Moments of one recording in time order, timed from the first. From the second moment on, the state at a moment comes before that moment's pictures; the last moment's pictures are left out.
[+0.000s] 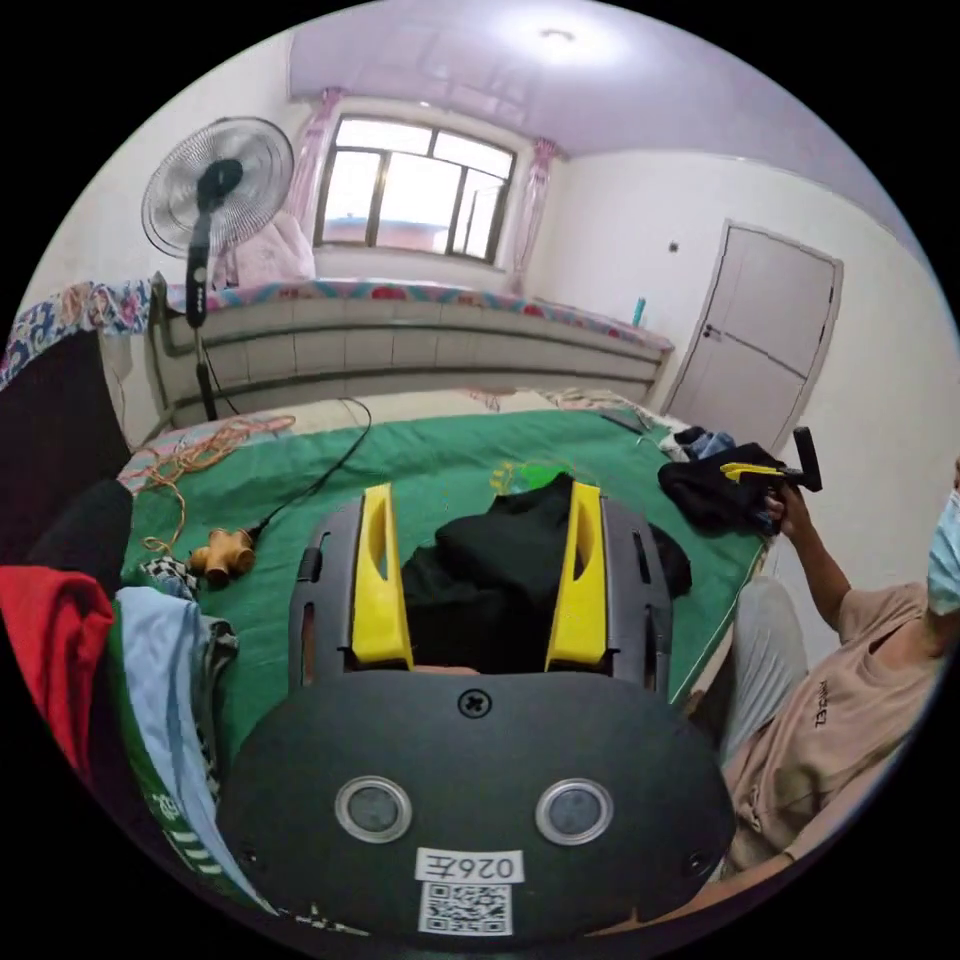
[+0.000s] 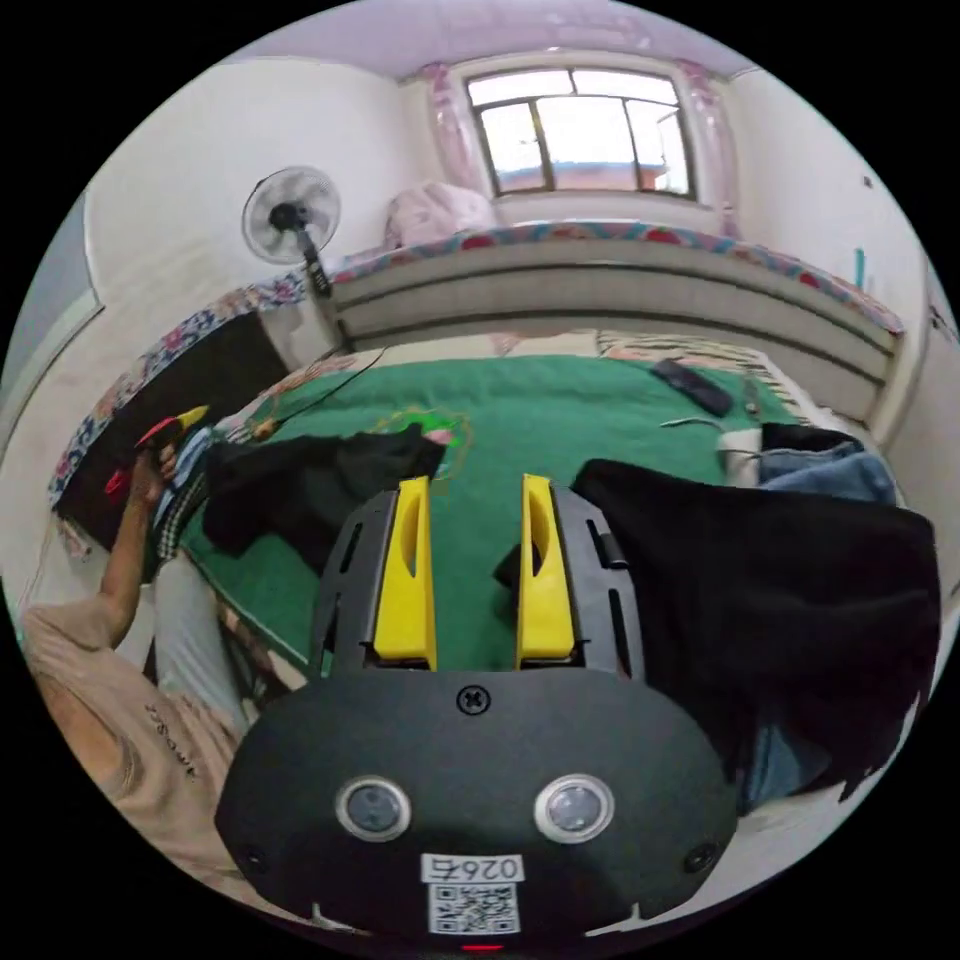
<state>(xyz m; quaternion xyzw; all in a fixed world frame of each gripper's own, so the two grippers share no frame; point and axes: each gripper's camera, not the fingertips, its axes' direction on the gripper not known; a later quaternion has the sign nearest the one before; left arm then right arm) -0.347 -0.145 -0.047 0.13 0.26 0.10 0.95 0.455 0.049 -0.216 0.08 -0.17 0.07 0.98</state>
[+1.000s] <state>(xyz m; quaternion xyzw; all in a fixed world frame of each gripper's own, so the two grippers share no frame) -0.308 -0.217 0.013 0.15 0.31 0.14 0.93 0.518 0.167 -0.332 0.19 0.19 0.34 0.90</state>
